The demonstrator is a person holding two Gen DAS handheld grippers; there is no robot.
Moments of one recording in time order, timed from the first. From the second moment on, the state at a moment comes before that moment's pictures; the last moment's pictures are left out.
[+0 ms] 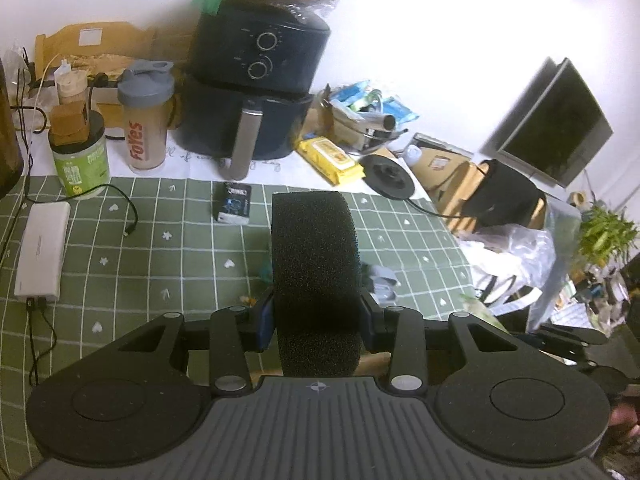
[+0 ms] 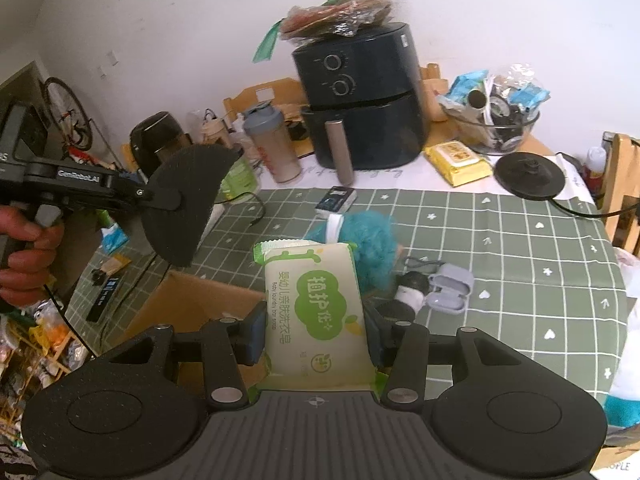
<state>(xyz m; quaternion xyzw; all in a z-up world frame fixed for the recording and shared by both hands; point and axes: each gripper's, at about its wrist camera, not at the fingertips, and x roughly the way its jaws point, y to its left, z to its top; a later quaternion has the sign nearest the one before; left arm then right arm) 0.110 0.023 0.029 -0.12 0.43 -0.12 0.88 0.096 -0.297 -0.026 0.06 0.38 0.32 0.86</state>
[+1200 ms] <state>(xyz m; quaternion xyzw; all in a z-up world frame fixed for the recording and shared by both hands) 0.024 -0.012 -0.014 -0.11 0.49 -0.03 0.86 0.052 -0.281 -0.037 0.04 0.40 0.37 0.84</state>
